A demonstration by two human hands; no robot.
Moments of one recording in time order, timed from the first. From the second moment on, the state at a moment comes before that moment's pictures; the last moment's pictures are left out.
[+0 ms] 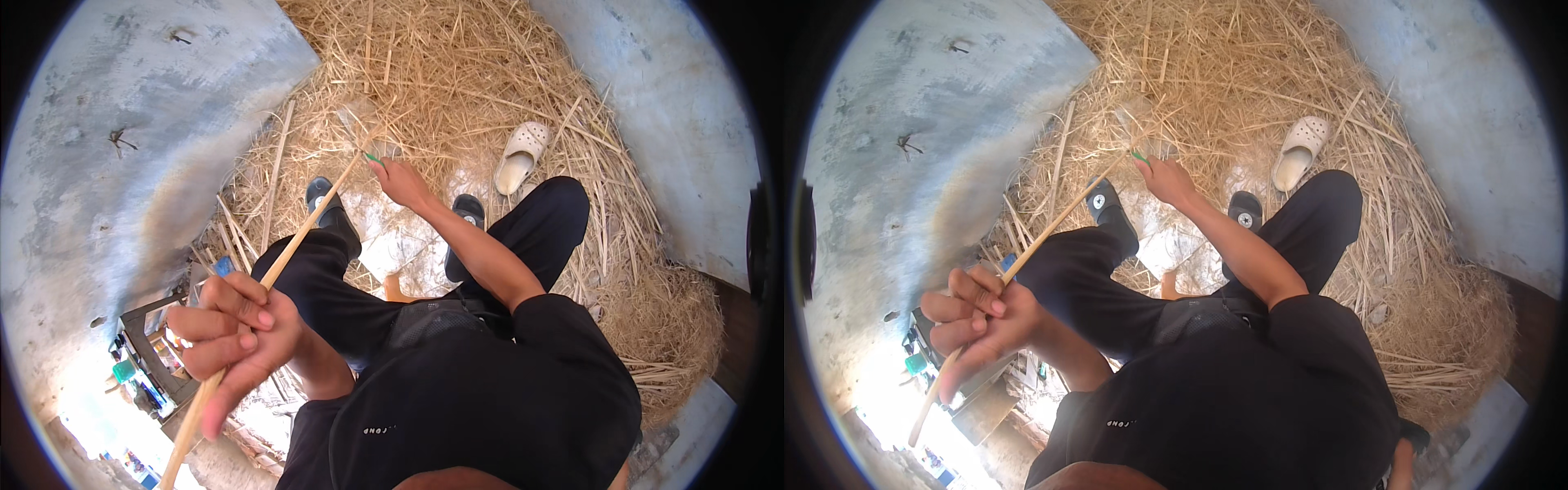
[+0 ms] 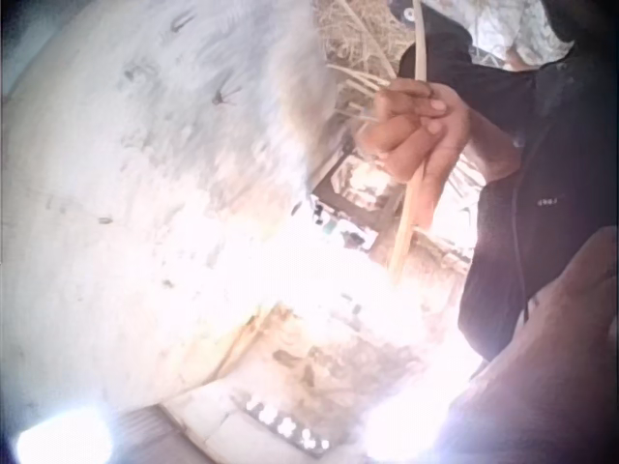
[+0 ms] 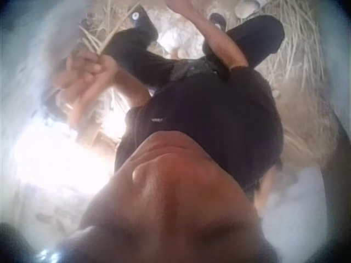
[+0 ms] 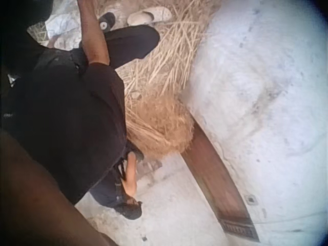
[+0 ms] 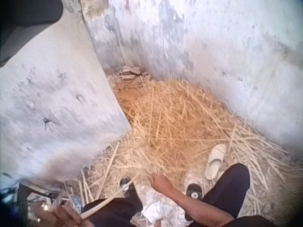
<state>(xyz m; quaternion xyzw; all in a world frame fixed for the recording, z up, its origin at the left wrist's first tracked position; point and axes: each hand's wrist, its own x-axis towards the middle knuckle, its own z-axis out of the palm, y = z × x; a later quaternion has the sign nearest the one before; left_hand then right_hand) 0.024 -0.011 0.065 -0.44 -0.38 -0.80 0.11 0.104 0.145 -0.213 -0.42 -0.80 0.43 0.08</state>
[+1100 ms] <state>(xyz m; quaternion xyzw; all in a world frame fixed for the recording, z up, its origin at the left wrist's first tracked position) 0.028 -0.010 0.067 -0.38 -0.38 -0.83 0.15 0.134 0.070 -0.098 -0.31 -0.79 0.50 0.18</state>
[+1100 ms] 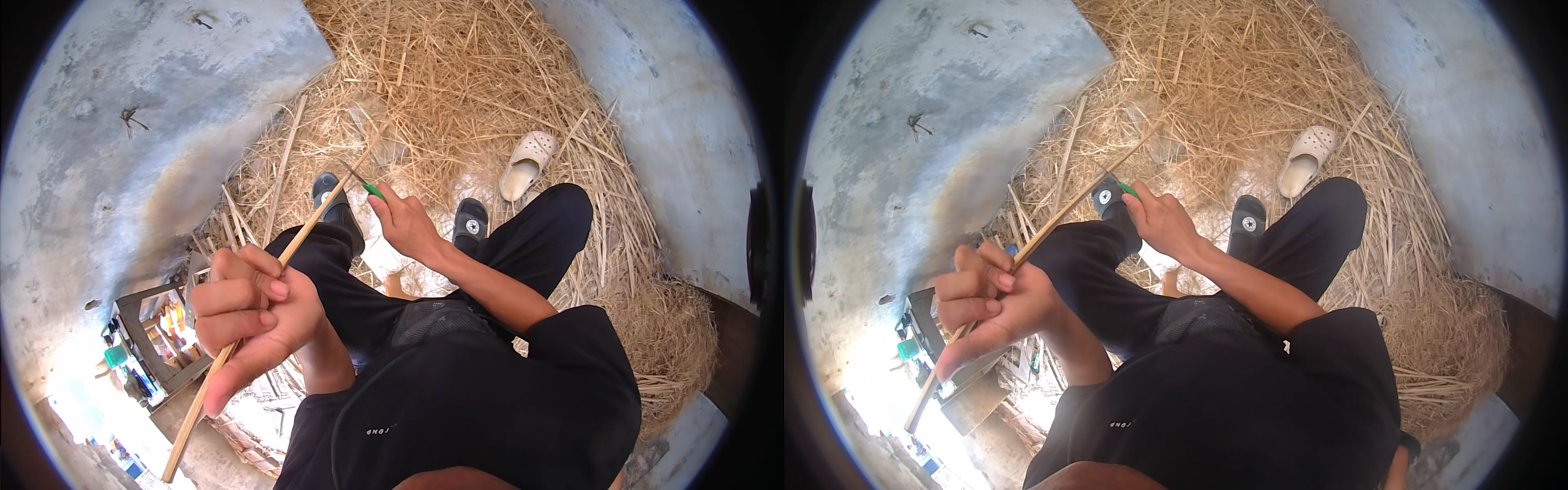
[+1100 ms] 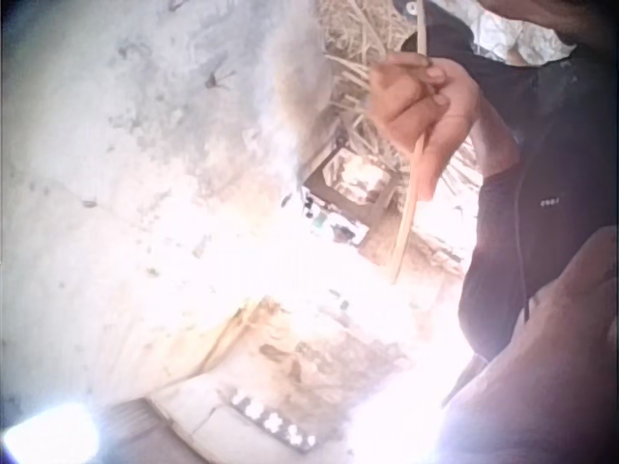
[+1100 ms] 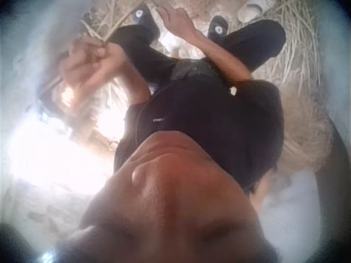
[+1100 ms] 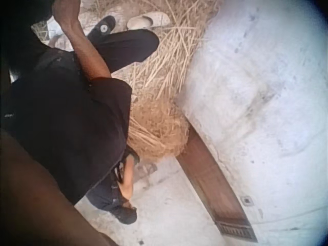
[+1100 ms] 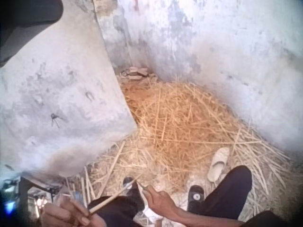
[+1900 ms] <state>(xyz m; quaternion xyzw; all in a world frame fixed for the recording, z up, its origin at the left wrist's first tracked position) 0.032 0.004 0.073 -0.38 -0.41 -0.82 0.13 0.131 0.079 -0.099 -0.30 -0.80 0.47 0.20</state>
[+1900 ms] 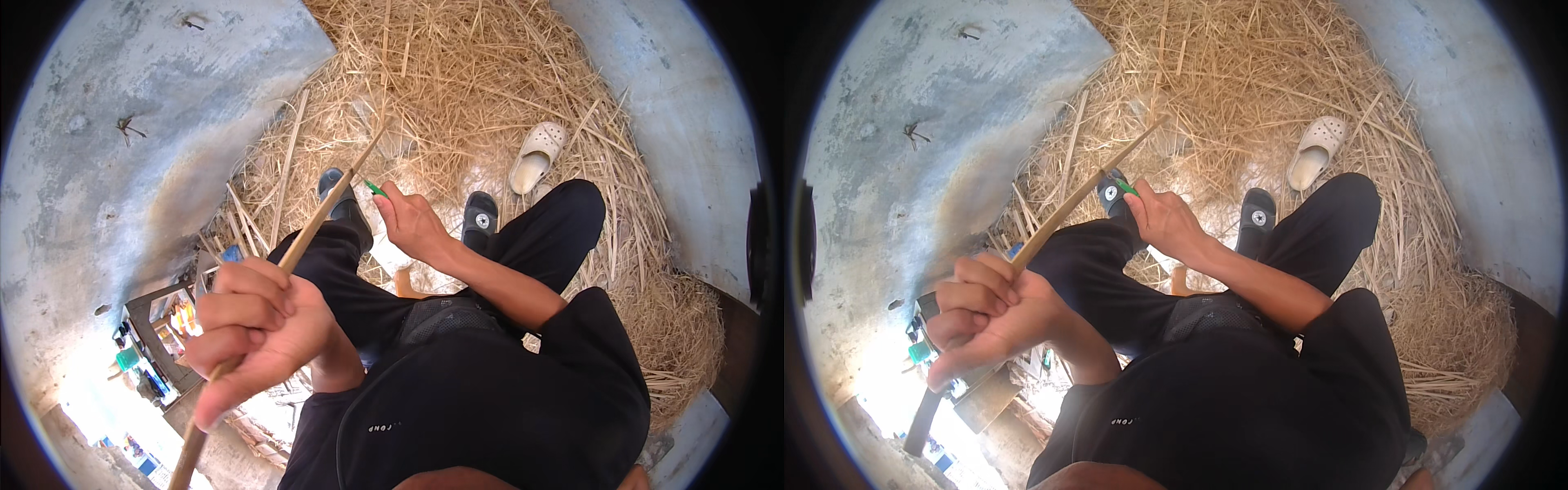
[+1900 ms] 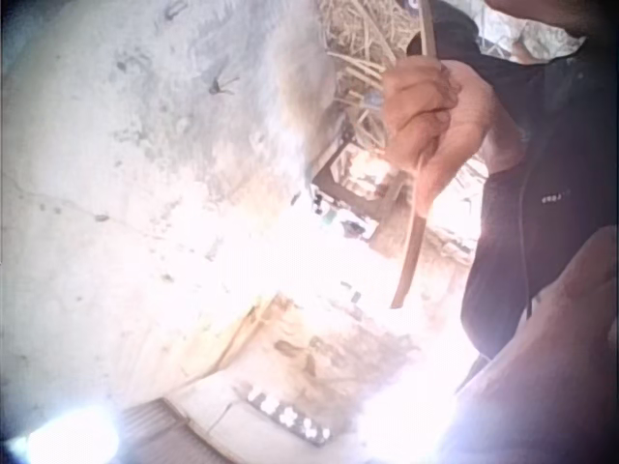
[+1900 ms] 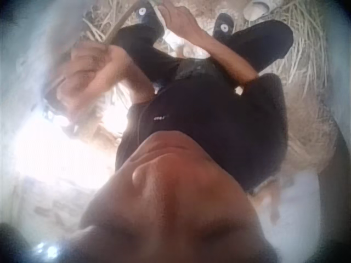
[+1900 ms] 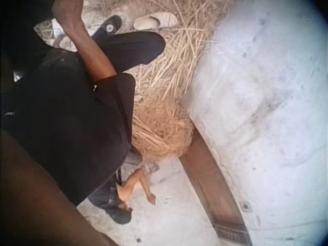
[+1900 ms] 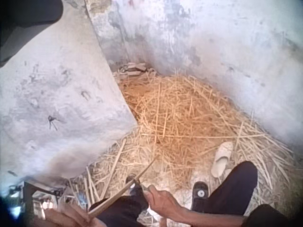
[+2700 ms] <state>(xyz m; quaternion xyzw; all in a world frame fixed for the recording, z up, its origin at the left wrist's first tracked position) 0.034 0.002 0.073 -0.39 -0.39 -0.83 0.07 0.134 0.083 -0.083 -0.31 -0.82 0.44 0.17</state>
